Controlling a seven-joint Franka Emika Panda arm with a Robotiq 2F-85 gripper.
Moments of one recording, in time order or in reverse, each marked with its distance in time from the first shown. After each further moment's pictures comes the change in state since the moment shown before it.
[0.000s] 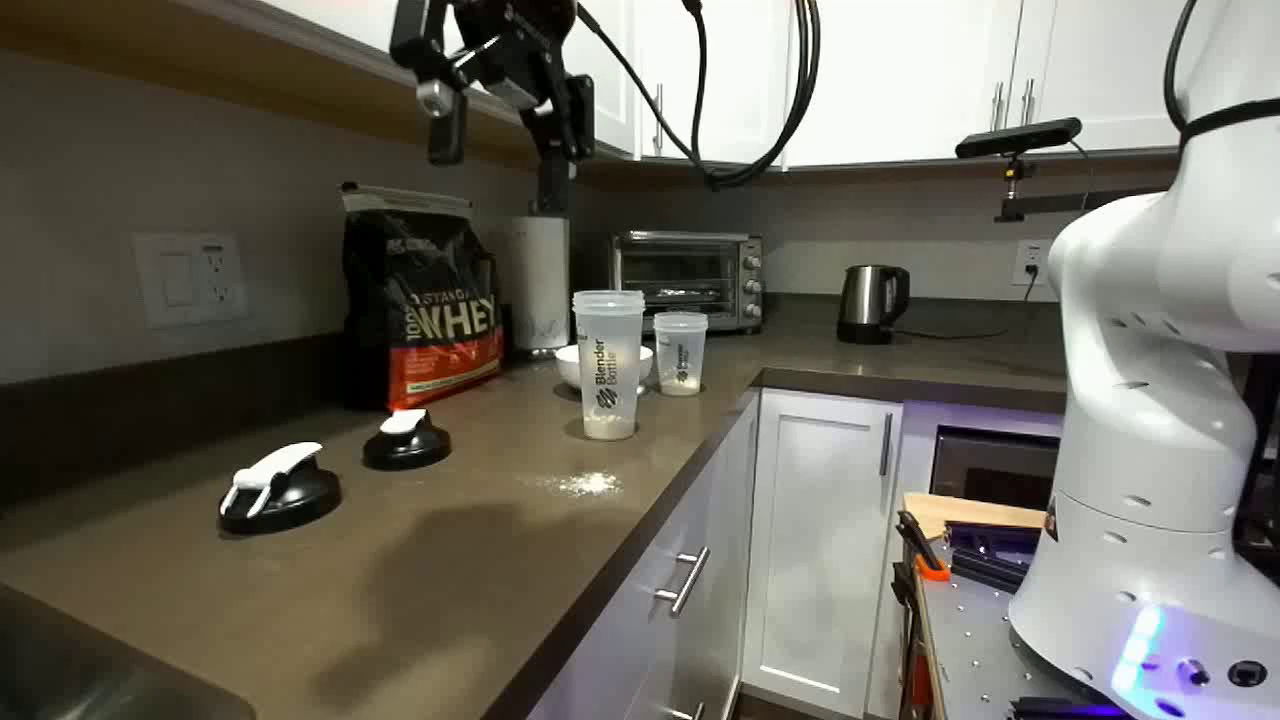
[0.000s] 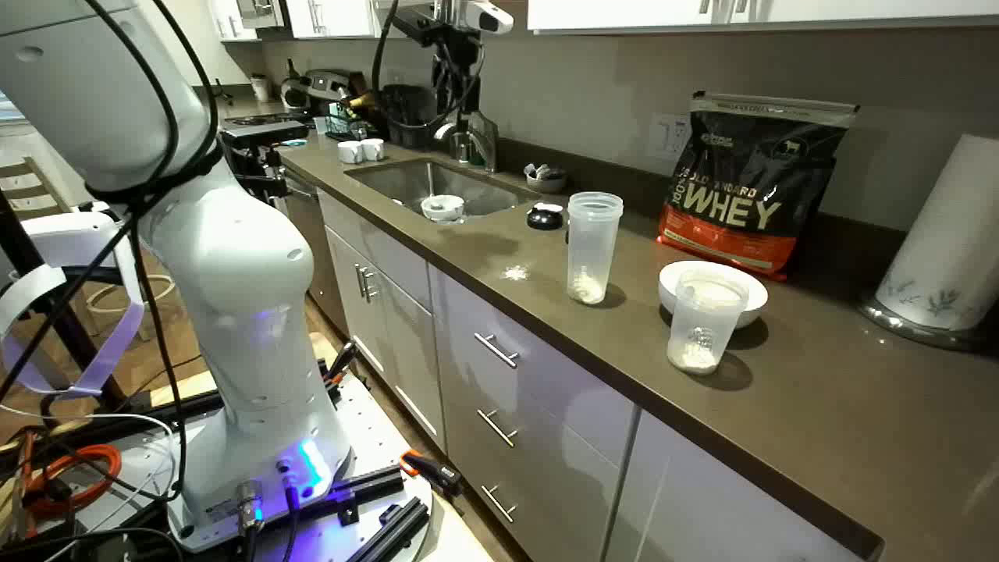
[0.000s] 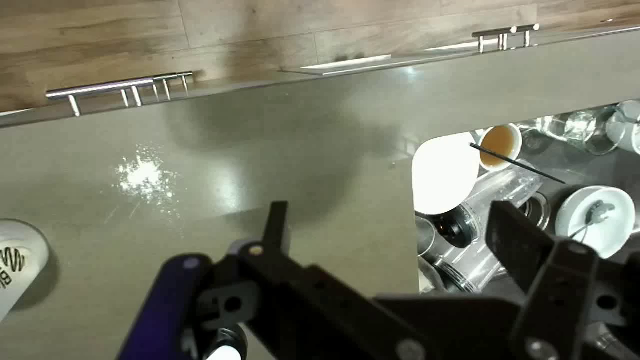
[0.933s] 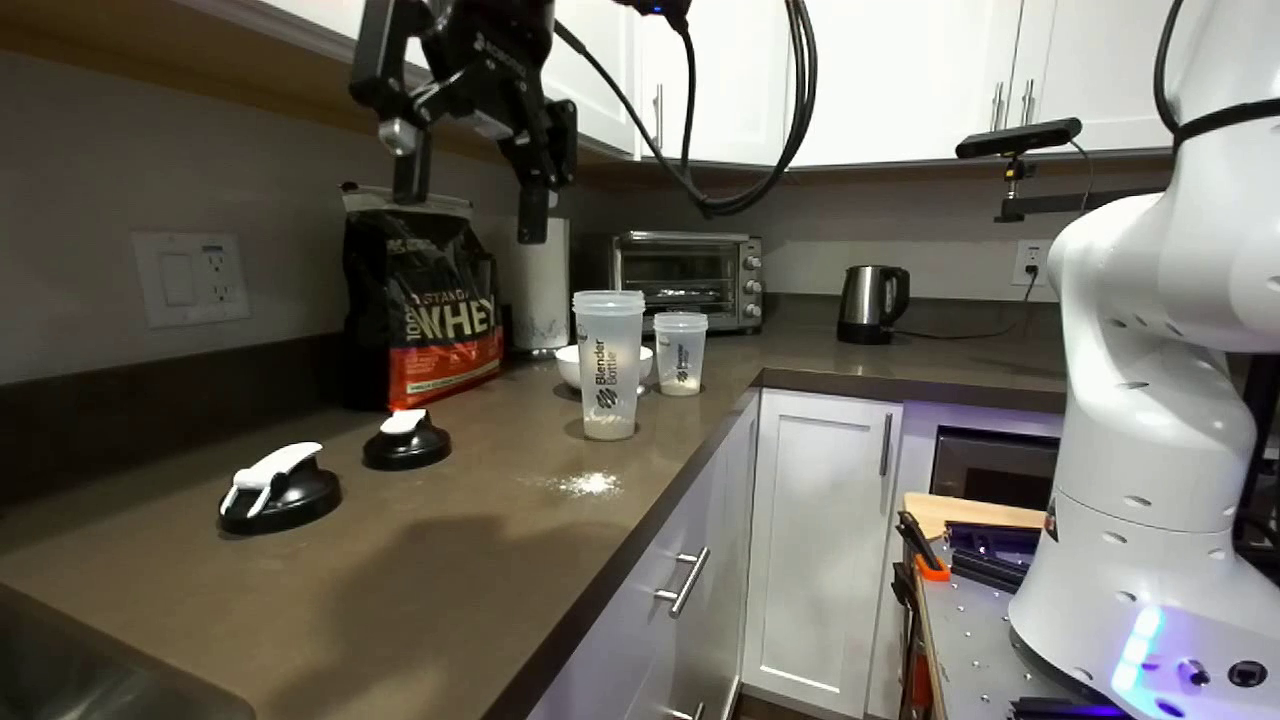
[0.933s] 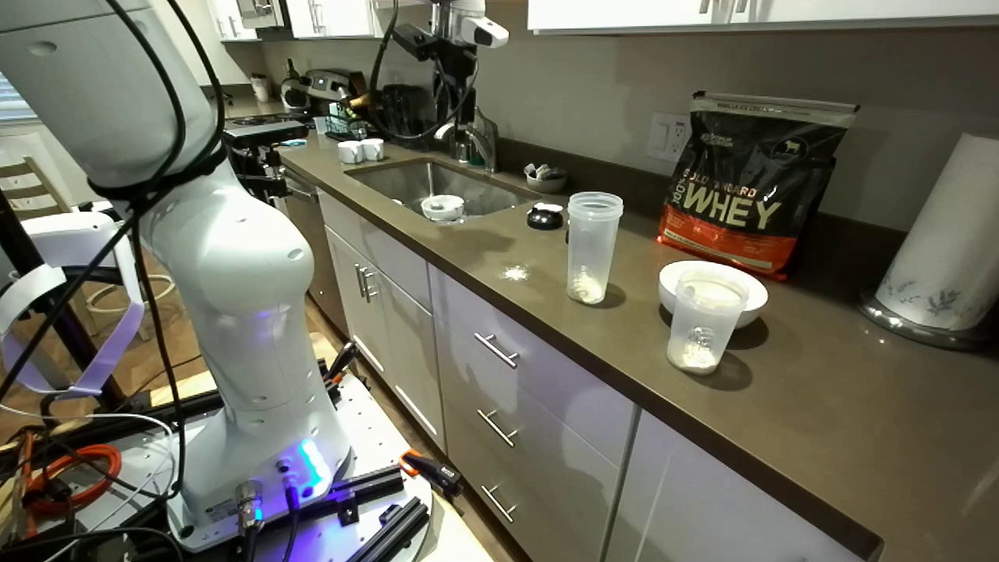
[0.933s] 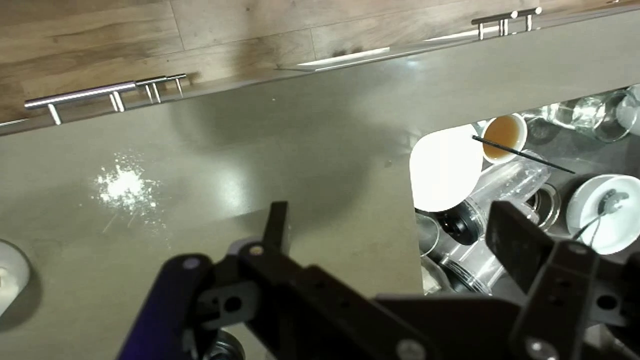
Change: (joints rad) arm 0.003 0.048 0.041 -0.011 -0.007 0.073 0.080
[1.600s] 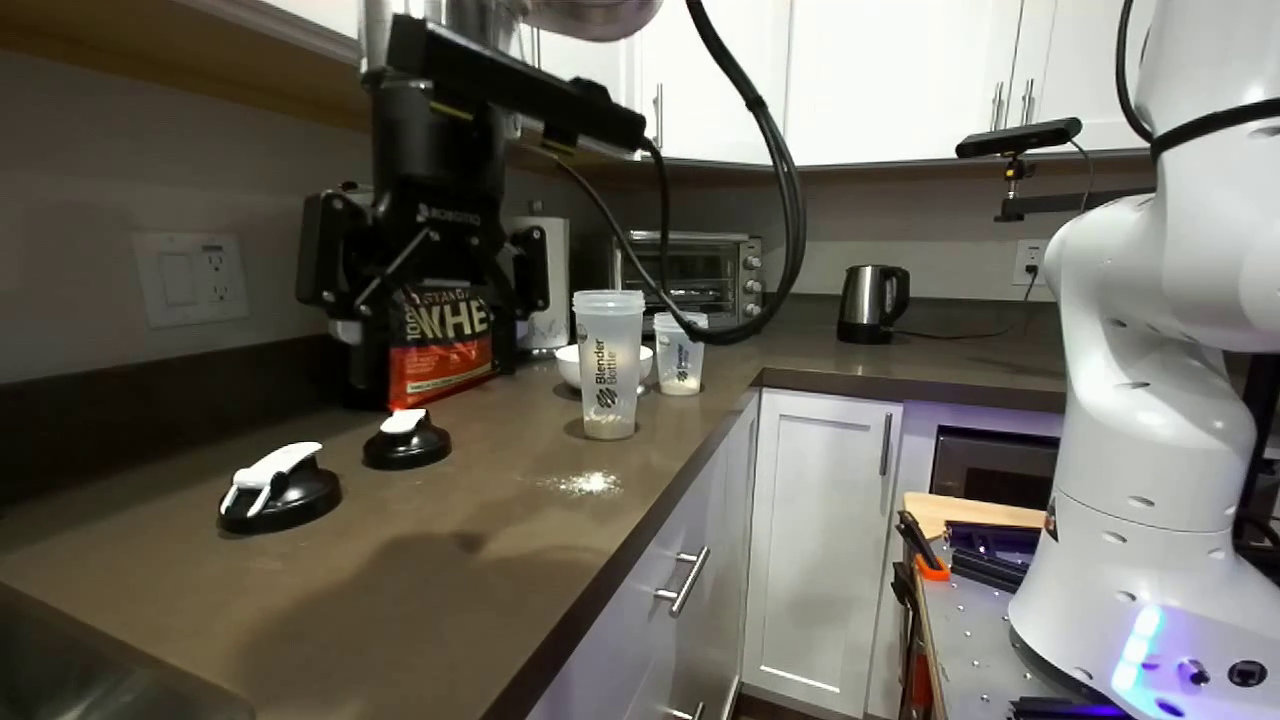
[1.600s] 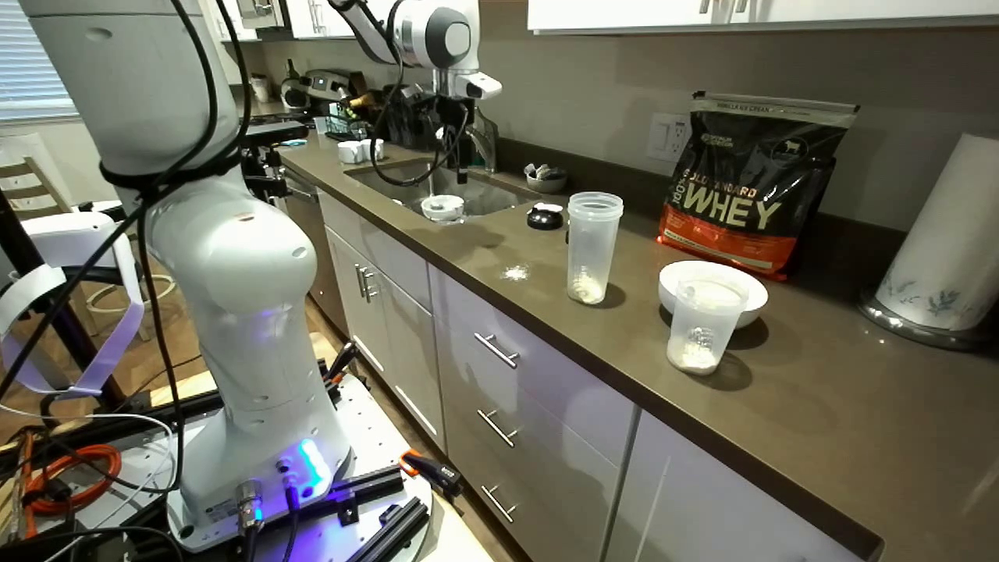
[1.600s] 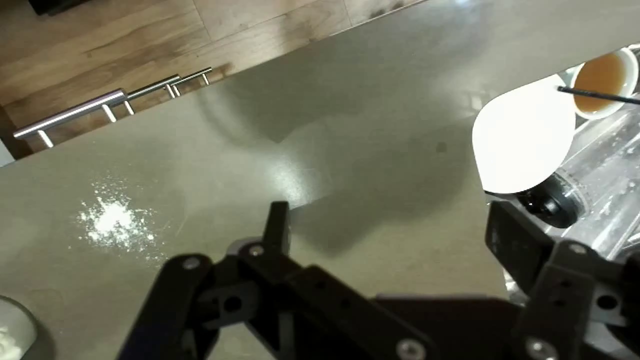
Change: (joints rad) arm 0.034 0.169 0.052 -0.057 -0.177 0.225 0.304
